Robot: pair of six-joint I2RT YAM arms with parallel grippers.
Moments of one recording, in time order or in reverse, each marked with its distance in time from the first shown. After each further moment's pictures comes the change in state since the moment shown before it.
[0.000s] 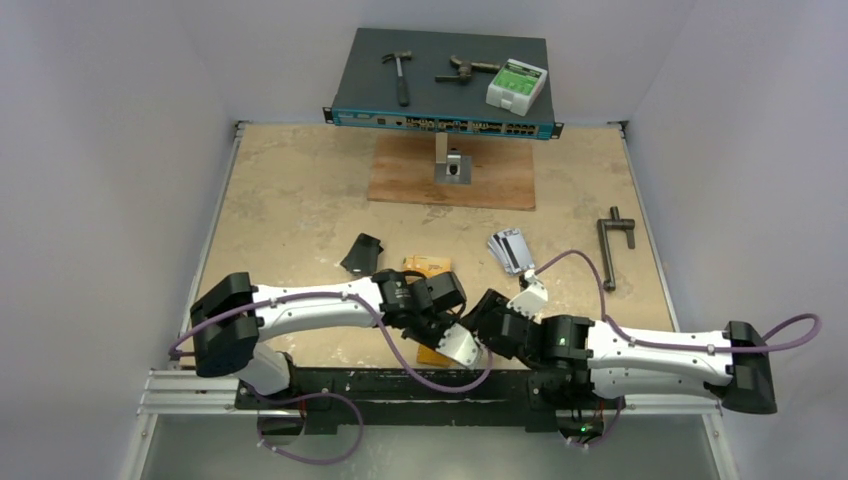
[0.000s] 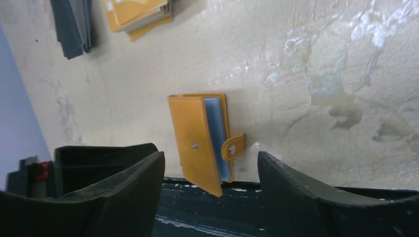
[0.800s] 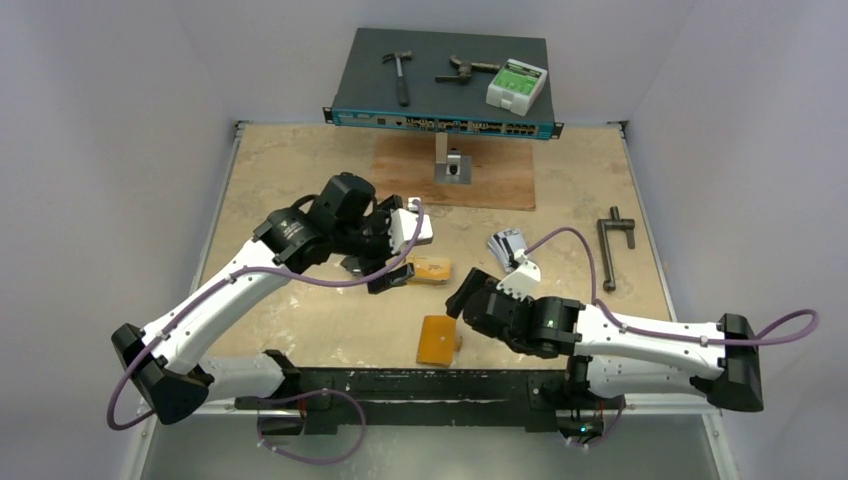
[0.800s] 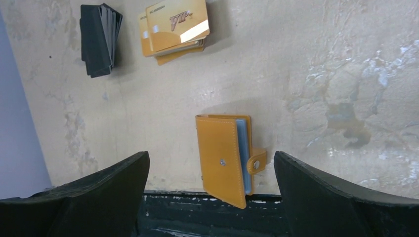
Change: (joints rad) left arm 0.461 -0.330 0.269 -0.183 0.172 -0.353; right arm -0.057 0.116 0.255 -0.145 0.055 -0.111
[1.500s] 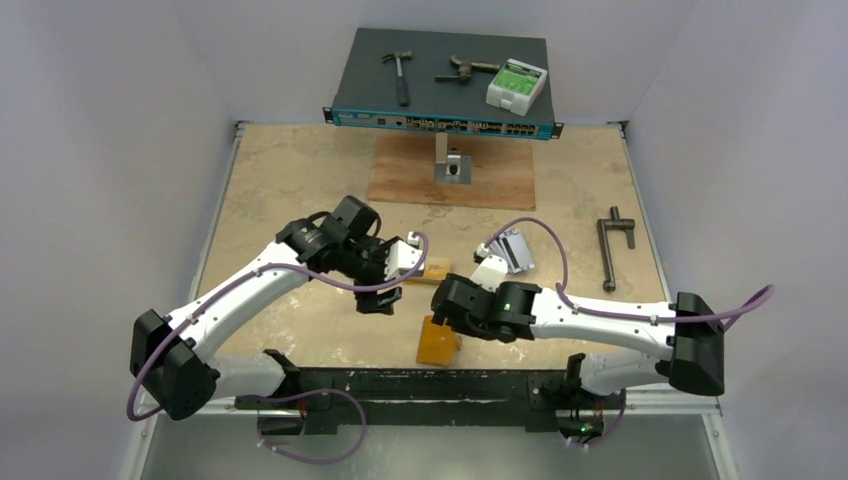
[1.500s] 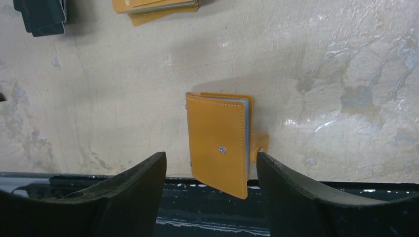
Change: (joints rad) left arm 0.091 0.035 -0.209 -0.052 0.235 0.161; right arm -0.036 0.284 0.160 -0.024 -0.163 -0.113
